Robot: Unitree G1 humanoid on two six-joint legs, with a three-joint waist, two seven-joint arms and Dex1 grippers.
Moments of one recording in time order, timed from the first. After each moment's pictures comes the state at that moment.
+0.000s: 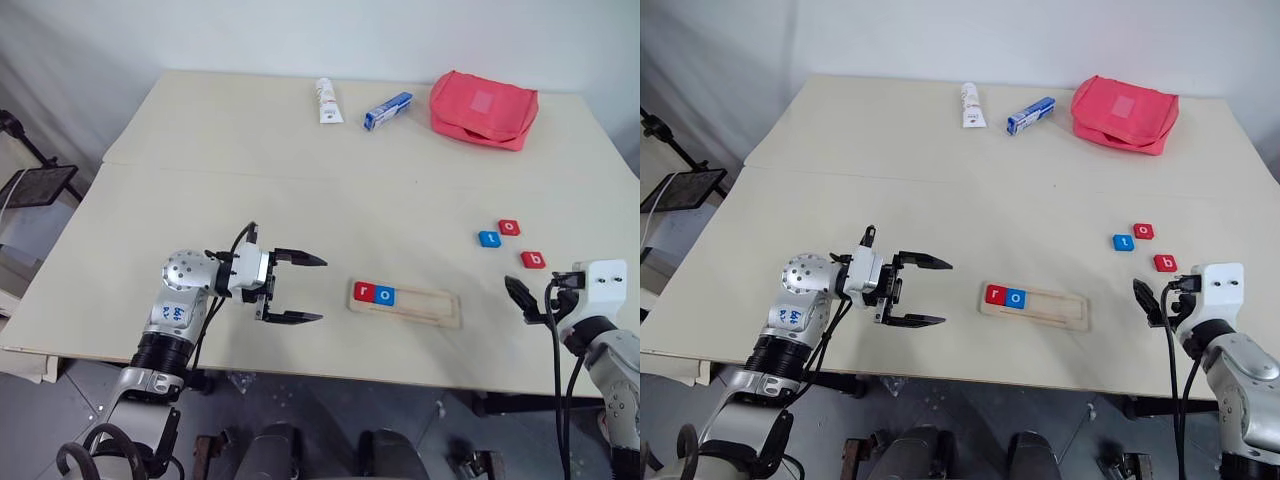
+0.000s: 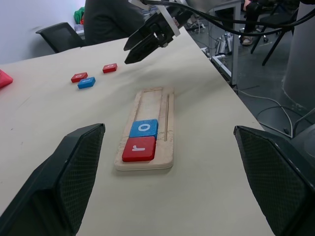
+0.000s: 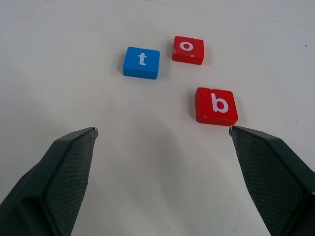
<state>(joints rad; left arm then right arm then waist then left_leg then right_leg) -0.58 0.42 -0.10 0.35 -0.34 -0.24 -1.40 0.00 -0.57 -0.48 -0.19 0.42 0.55 0.39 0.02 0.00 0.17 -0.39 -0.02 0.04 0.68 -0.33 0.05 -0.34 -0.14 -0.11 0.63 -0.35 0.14</state>
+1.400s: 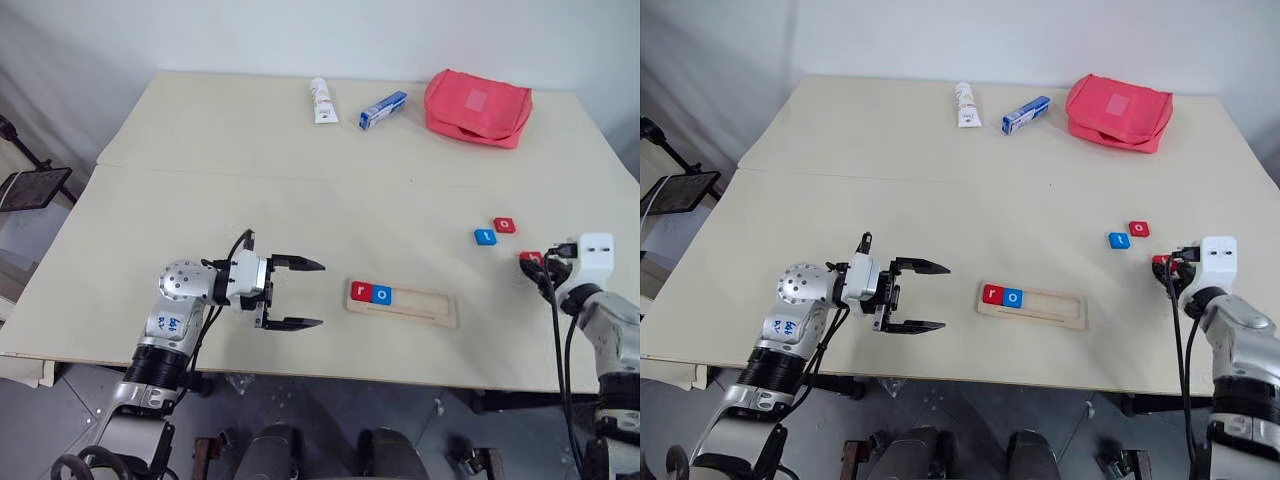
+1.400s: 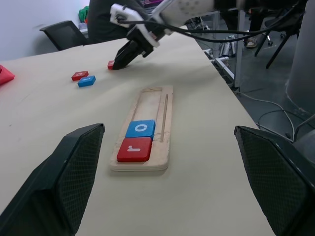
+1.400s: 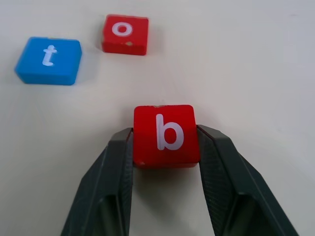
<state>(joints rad) -0.51 0.43 -0.09 0.28 -0.35 -0.22 -1.37 -0.24 -0.58 -0.44 0.15 0.35 0.53 0.35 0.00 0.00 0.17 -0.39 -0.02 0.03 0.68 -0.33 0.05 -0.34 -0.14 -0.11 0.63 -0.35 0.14</state>
